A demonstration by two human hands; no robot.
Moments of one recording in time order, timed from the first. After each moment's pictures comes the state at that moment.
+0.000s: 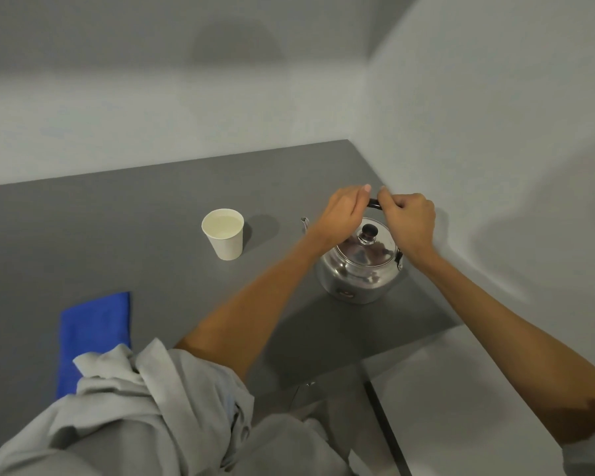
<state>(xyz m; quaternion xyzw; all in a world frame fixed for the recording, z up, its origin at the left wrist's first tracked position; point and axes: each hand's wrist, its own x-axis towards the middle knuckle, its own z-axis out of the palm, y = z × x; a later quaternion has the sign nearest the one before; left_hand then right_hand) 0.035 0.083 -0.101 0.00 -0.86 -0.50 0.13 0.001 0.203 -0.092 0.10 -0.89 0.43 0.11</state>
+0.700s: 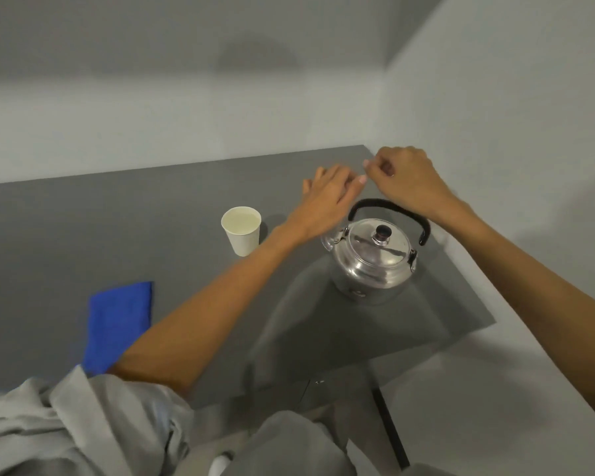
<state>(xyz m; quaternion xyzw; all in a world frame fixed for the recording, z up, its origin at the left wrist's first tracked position) 0.075 0.037 -0.072 0.01 -0.92 -0.35 0.17 0.001 0.171 -0.021 0.34 -0.90 0.26 0.07</state>
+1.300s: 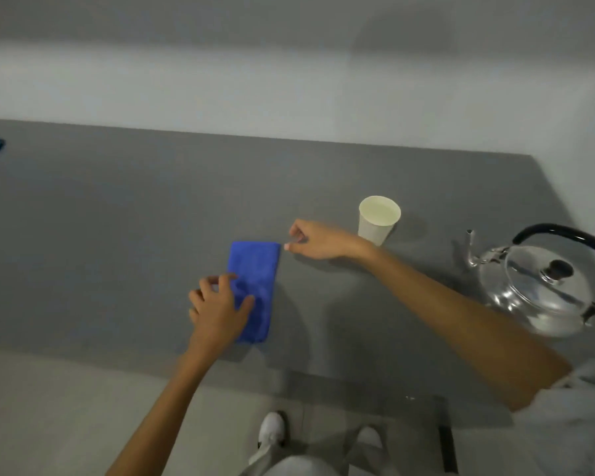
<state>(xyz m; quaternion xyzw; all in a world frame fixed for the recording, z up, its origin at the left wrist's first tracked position) 0.384 -0.084 -0.162 0.57 -0.77 -0.26 0.07 0.171 -0.073 -0.126 0.56 -0.75 0.14 -0.31</state>
